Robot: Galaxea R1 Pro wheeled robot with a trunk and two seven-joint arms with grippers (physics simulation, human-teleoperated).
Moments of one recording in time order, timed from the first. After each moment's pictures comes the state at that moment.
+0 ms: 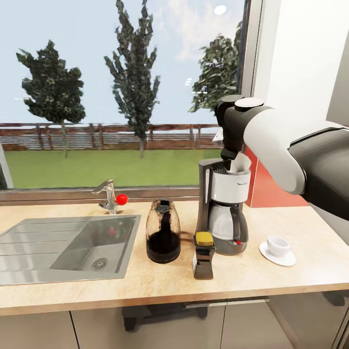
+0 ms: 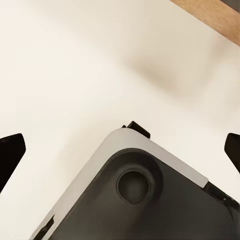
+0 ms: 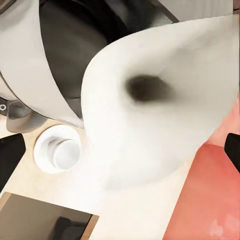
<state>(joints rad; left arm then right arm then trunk) 0.05 0.03 -0.10 -0.06 0.73 -0.33 0.05 -1.95 0.17 0.36 0.03 1.38 0.84 1.27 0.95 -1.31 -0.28</state>
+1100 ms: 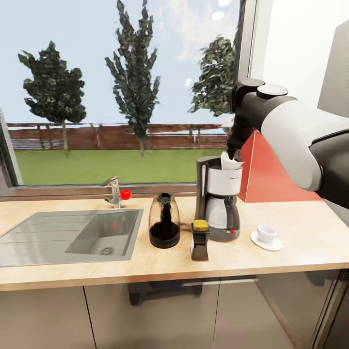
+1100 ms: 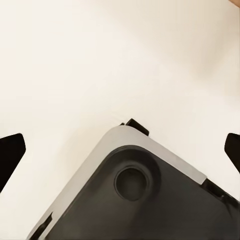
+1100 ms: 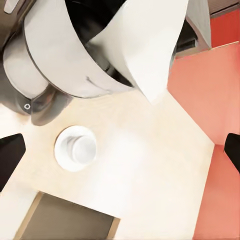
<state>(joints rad) 0.05 0.03 -0.10 -0.06 0.73 -0.33 0.05 -1.95 0.08 0.35 -0.11 1.28 0.85 1.29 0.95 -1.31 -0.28</state>
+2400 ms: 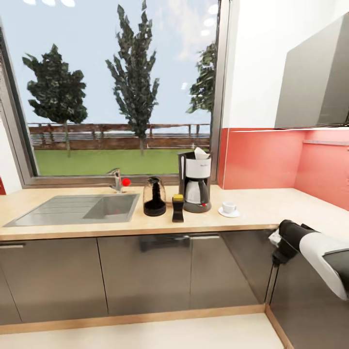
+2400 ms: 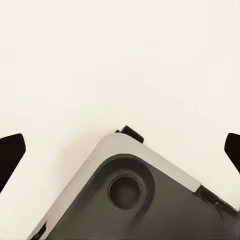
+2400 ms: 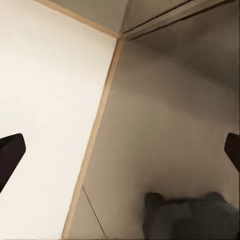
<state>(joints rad) 0.05 0.03 -0.10 -0.08 0.72 -0.33 0.05 -1.21 -0.30 0.35 0.04 0.62 0.63 0.60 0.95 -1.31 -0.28</state>
